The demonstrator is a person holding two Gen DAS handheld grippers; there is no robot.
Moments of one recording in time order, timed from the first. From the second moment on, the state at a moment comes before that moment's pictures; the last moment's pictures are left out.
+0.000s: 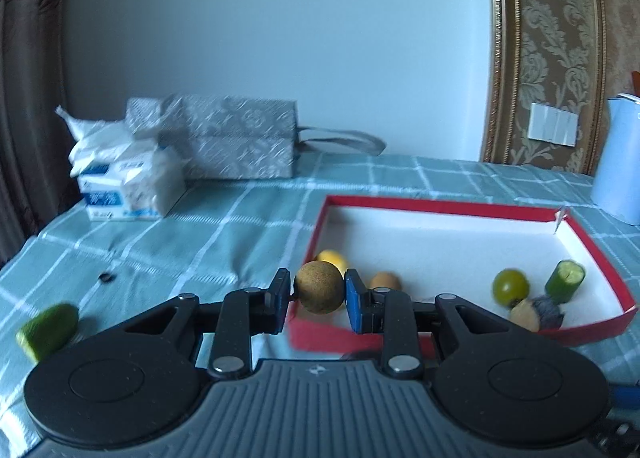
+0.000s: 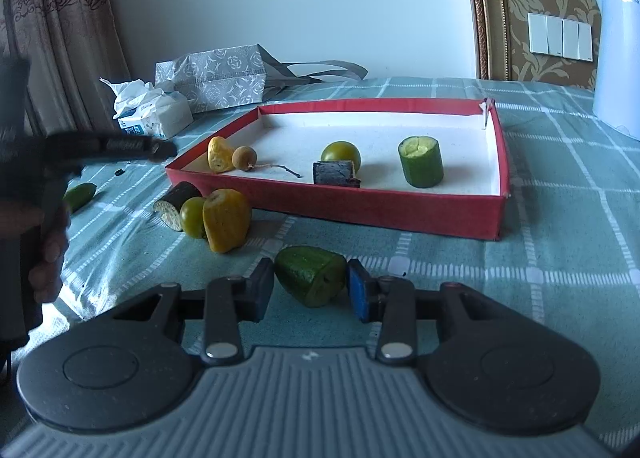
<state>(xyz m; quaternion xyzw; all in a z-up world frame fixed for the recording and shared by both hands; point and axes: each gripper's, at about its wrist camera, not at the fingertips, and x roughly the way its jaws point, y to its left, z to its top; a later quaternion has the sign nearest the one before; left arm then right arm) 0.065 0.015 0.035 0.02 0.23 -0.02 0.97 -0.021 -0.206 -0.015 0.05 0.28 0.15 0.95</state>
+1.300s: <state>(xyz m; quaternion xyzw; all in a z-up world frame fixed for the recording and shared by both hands) 0.059 -0.010 0.029 0.05 0.24 -0.03 0.97 -0.020 -0.210 -0.017 0.07 0.28 0.15 0.94</state>
